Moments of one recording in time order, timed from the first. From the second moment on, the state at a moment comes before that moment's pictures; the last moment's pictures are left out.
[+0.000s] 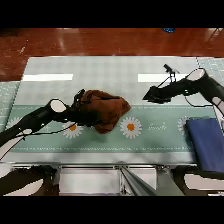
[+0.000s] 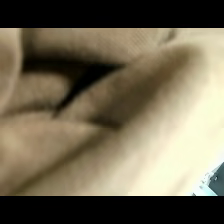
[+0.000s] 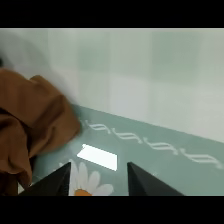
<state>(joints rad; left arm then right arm) -0.41 -1.28 0.69 0.66 -0.83 -1.45 0.03 -1.49 1.08 -0.84 1.12 1.30</state>
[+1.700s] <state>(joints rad) 0.06 -1.10 1.48 0.66 -1.09 -1.41 -0.01 -1.33 1.84 -0.94 1.13 1.39</state>
